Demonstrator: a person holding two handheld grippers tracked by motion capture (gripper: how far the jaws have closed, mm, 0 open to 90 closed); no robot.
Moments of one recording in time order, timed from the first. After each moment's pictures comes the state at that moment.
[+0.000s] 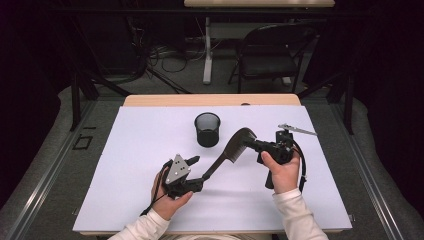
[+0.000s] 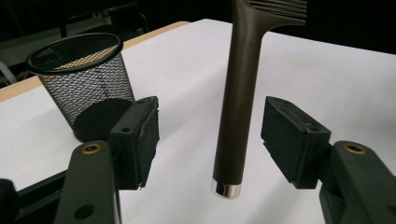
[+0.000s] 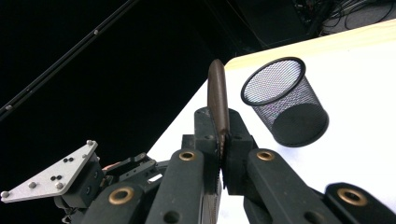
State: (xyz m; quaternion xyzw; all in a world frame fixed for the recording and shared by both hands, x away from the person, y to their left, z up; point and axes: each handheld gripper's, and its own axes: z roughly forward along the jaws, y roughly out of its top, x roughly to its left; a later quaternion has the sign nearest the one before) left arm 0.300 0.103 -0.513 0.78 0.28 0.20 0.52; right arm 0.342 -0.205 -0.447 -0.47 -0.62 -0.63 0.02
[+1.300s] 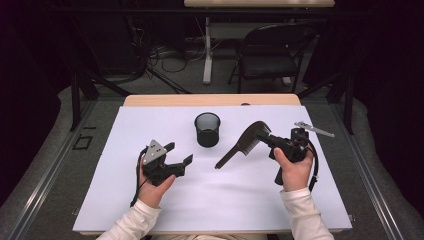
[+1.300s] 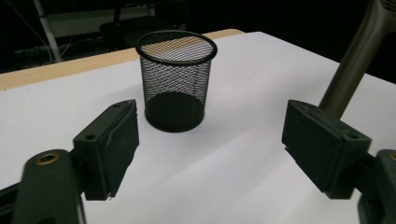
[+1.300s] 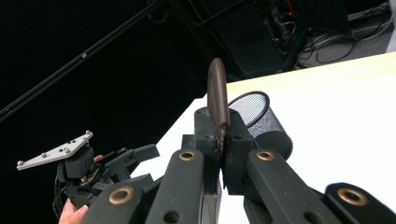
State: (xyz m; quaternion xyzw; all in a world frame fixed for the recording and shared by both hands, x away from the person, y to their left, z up) left arm 0.334 0.153 -0.503 0.73 0.38 0.20 0.53; right arm 0.338 -0.234 -0.436 -0.48 -0.59 -0.65 -0.04
